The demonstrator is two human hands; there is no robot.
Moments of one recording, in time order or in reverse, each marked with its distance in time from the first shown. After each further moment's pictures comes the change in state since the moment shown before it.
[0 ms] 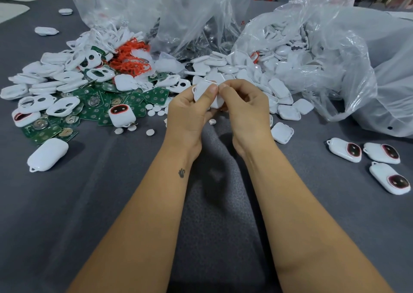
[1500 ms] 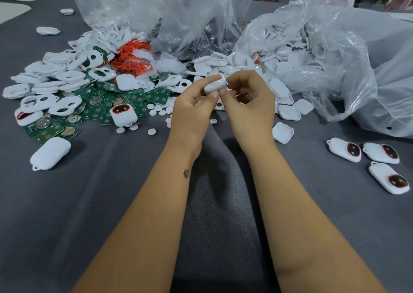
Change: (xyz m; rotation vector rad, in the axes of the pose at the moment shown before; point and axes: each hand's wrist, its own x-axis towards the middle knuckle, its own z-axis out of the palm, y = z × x) left_hand 0.003 -0.005 -0.002 0.133 -0.073 0.105; right_hand -0.001 -0.002 -0.005 -0.324 0.052 -0.298
